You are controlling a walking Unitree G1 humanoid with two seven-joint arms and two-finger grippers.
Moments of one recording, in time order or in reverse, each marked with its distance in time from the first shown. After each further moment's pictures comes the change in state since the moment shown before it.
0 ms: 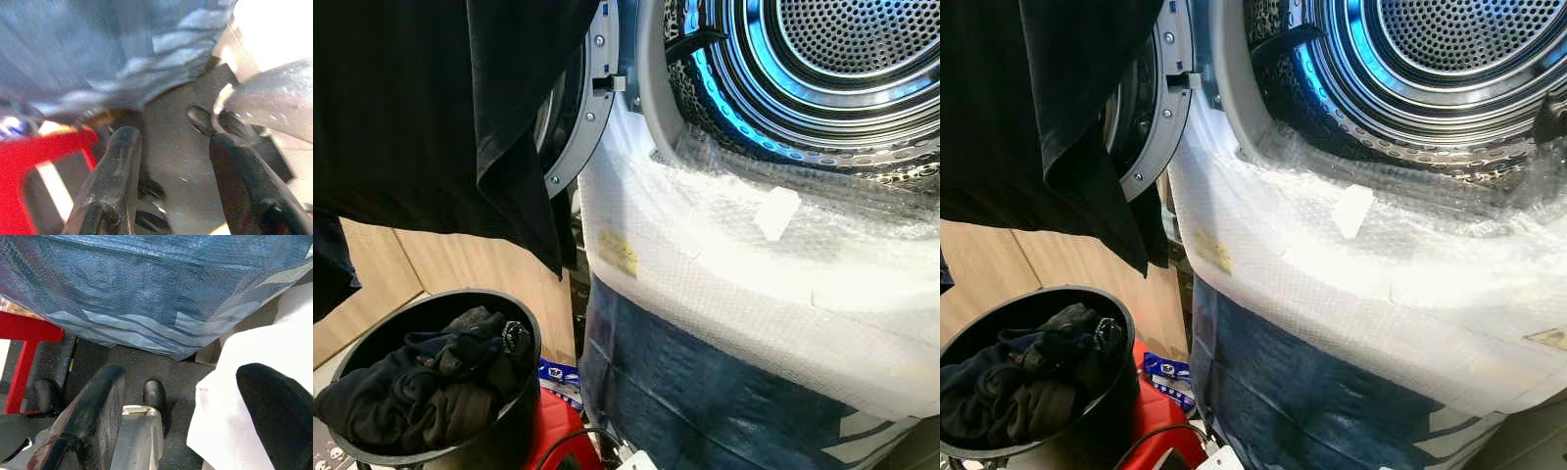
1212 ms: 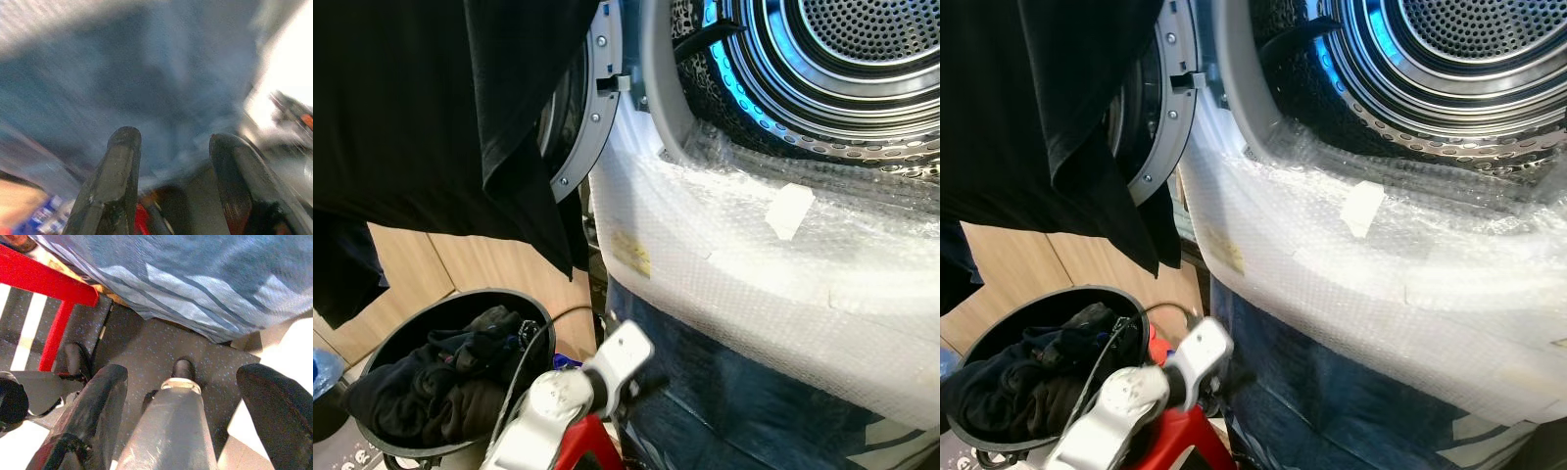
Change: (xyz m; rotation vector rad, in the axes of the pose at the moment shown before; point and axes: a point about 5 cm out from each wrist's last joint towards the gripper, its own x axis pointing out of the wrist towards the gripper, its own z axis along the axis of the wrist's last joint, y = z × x) left arm -0.113 0.052 0.078 0.123 -0.365 -0.022; right arm -0.002 0.033 -0.025 -0.094 0.072 0.061
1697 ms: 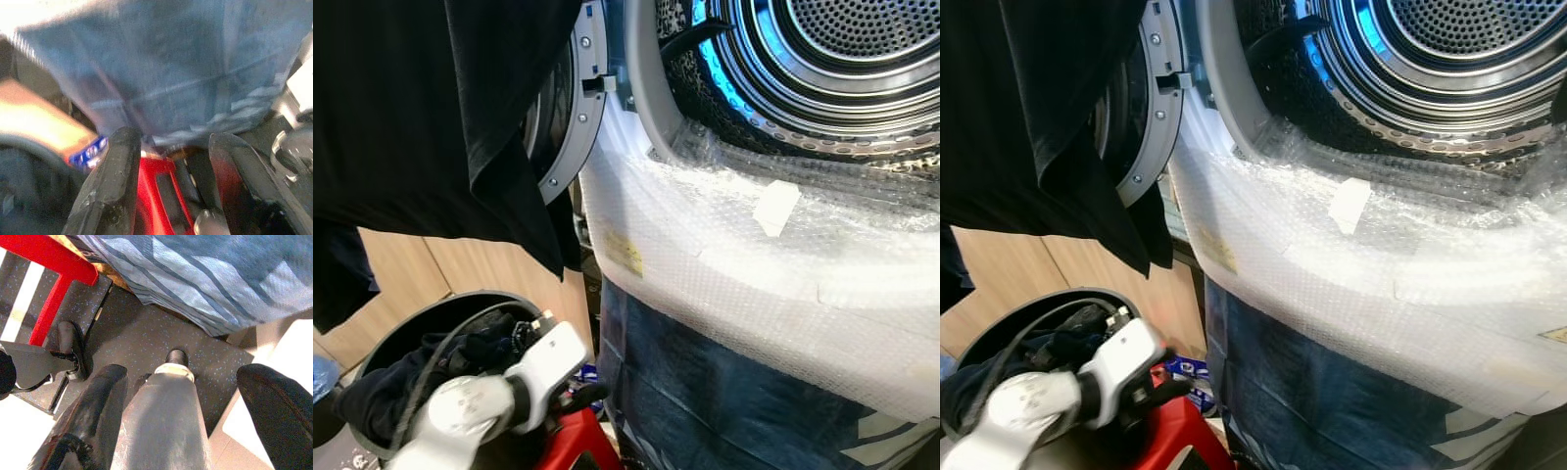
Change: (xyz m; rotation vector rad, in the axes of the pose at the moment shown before) left arm -0.092 0.009 0.018 -0.021 0.149 0.216; right arm -0.001 -0.002 -0.009 -0.106 0.032 0.015
